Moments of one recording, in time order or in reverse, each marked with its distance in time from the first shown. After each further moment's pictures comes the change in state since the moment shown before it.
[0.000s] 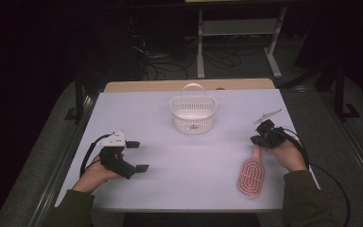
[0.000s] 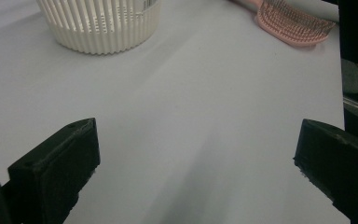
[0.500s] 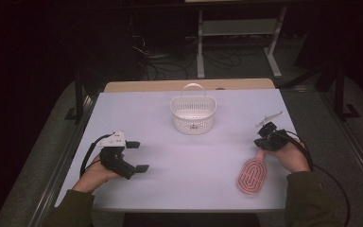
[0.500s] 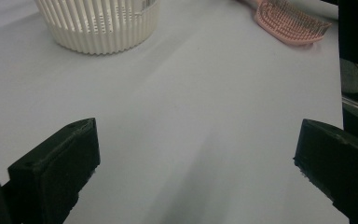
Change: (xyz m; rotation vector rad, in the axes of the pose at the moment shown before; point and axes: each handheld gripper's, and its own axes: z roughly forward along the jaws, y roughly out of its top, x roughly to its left) left arm 0.000 0.000 0.000 0.000 -0.002 0.000; right arm -0.001 -0.010 -0.002 0.048 -0.031 -0.014
